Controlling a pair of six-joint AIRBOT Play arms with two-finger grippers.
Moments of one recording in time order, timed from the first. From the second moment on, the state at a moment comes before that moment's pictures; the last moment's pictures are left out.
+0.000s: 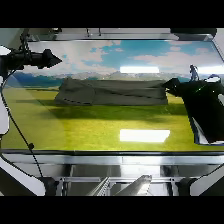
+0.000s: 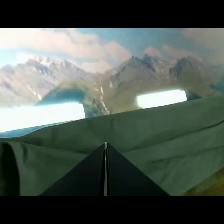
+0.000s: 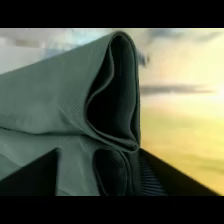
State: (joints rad) left arm 0.21 -1.94 1.97 0.66 -1.20 -1.12; right arm -0.30 -2.01 1.53 -0.56 1.08 1.03
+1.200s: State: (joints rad) left arm -0.37 -2.19 1.97 0.94 -0.94 -1.27; right arm -0.16 -1.78 1.71 -0.32 1.32 1.11
